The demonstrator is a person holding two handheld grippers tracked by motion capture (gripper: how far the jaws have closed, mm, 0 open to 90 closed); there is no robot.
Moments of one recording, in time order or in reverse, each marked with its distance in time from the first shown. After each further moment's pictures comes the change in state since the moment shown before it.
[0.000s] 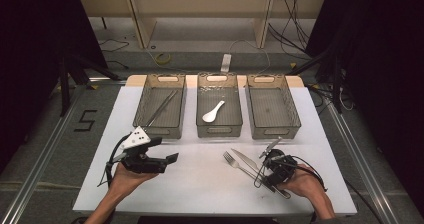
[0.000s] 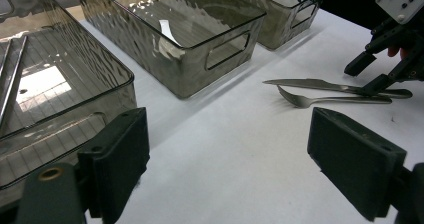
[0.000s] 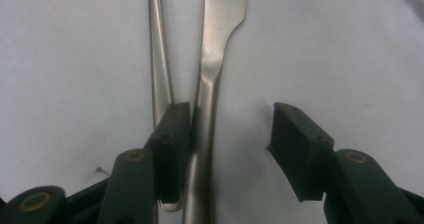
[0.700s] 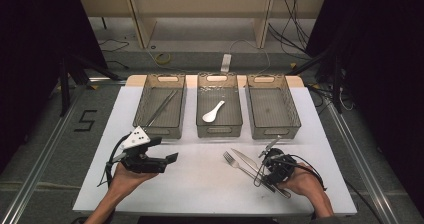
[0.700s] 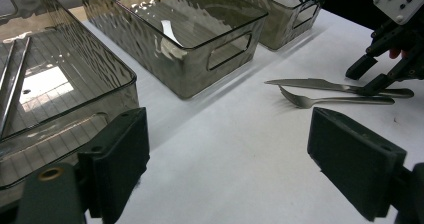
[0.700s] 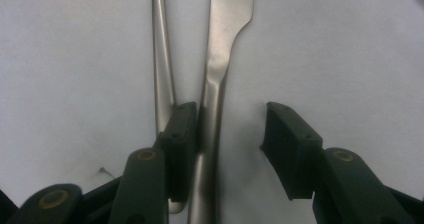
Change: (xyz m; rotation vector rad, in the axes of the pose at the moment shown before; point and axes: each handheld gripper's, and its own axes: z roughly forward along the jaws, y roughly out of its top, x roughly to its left) left arm 0.000 0.000 0.000 -0.001 0.008 0.002; right arm -0.003 0.003 0.002 0.012 0.027 -0.004
